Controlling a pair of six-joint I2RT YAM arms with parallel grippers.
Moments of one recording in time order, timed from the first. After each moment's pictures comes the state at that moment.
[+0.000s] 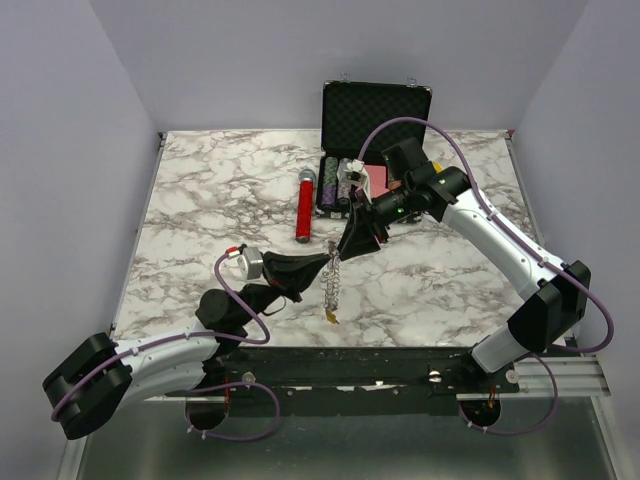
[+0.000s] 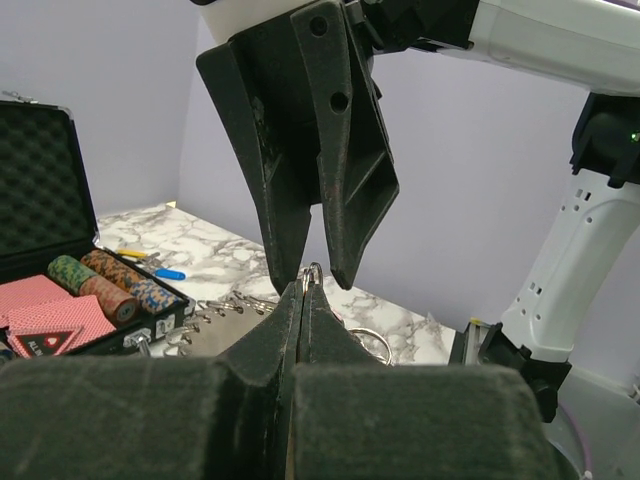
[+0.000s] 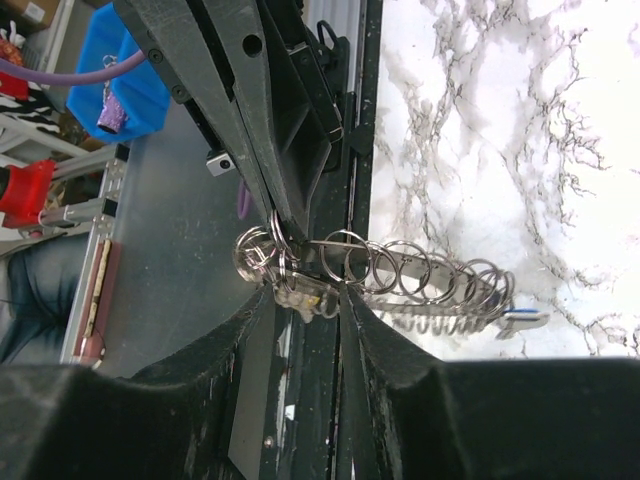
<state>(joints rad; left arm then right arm) -0.88 0.94 0.17 1.28 0.13 -0.37 0.59 1.56 1.52 -0.88 -1.15 -0.33</state>
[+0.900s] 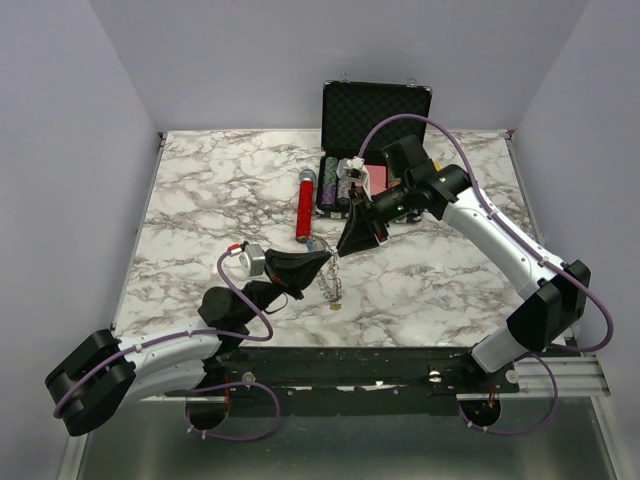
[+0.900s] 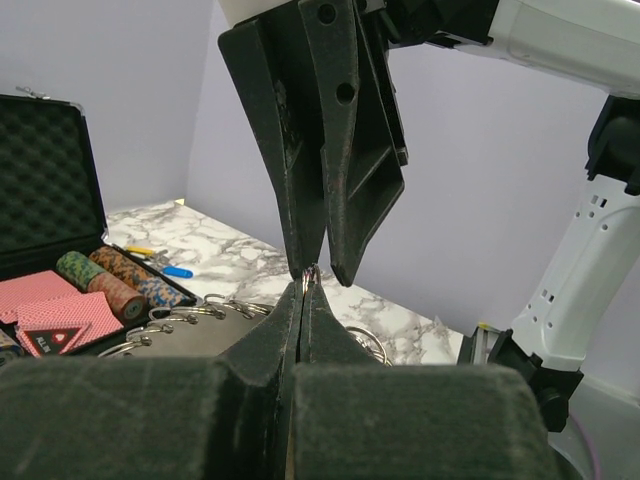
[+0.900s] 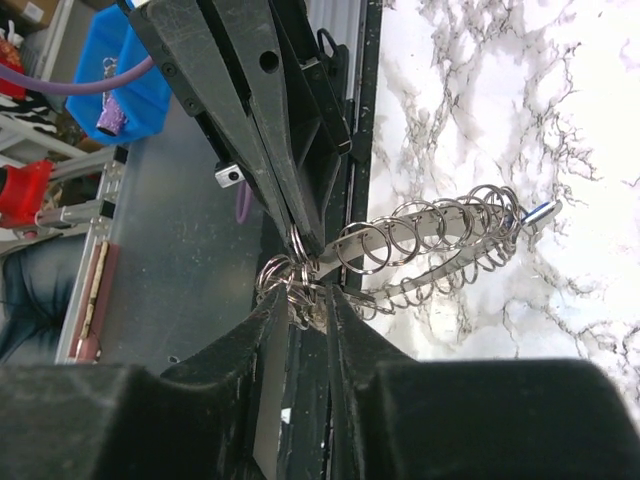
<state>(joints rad) -0.88 0.97 0.19 1.29 0.11 -0.37 0.59 1.57 1.54 -0.88 -1.15 -0.33</state>
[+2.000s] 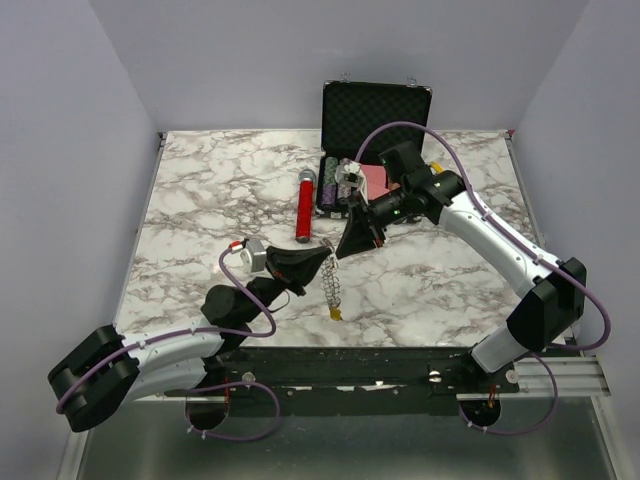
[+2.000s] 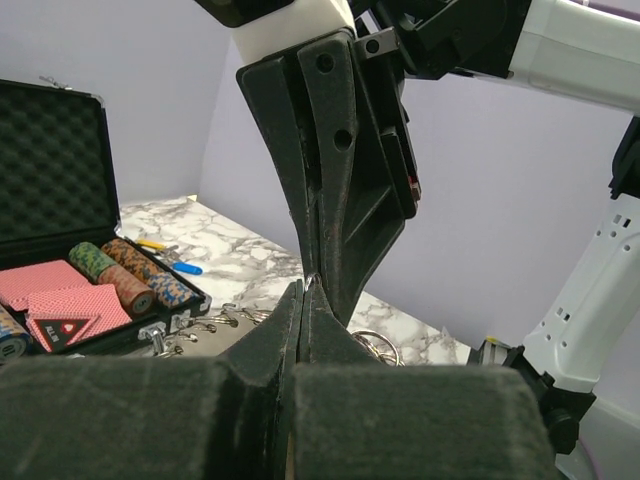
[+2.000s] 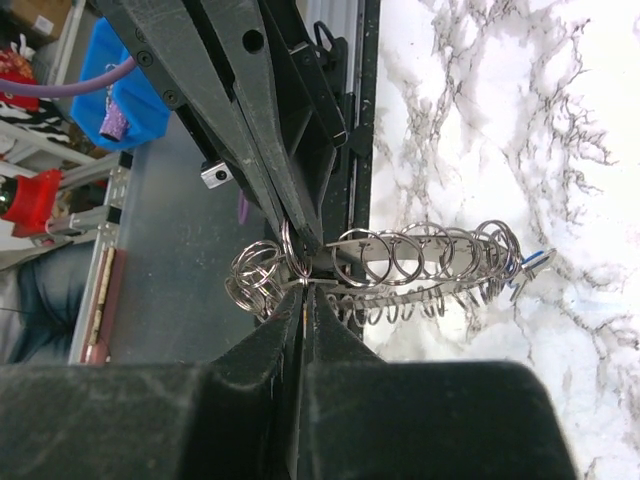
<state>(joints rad) -0.89 1.00 0.20 1.29 0.05 -0.39 0.59 1.57 1.48 -0.81 -1.15 -0.28</state>
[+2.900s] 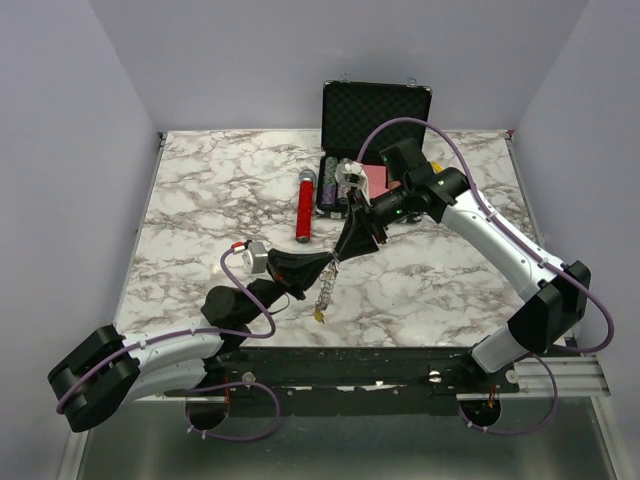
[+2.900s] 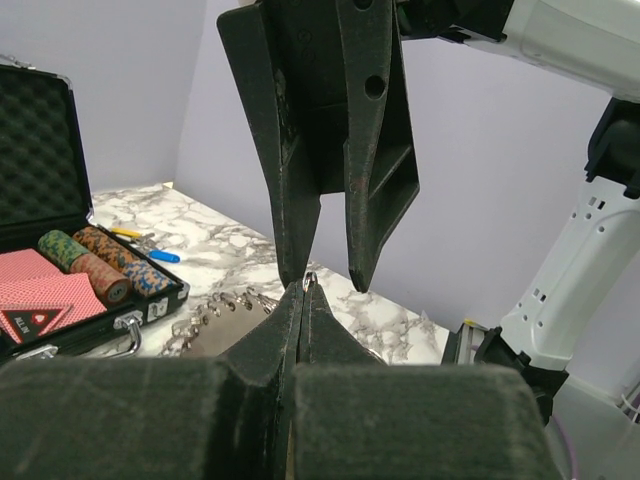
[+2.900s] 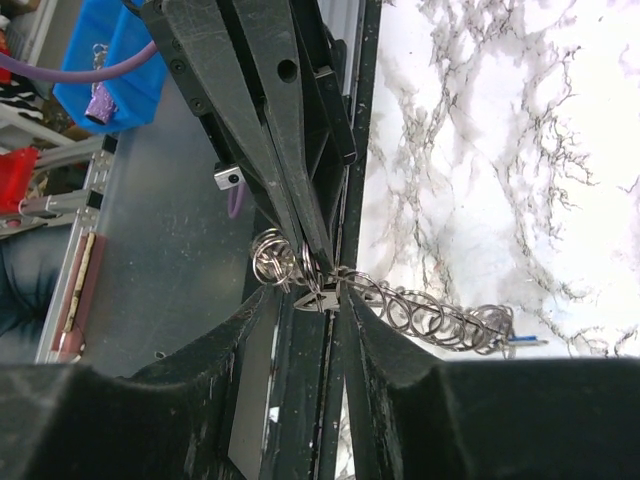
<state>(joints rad) -0.89 1.00 0.19 1.29 0.10 -0.42 0.60 1.56 1.52 -0.87 -1.14 -0.37</state>
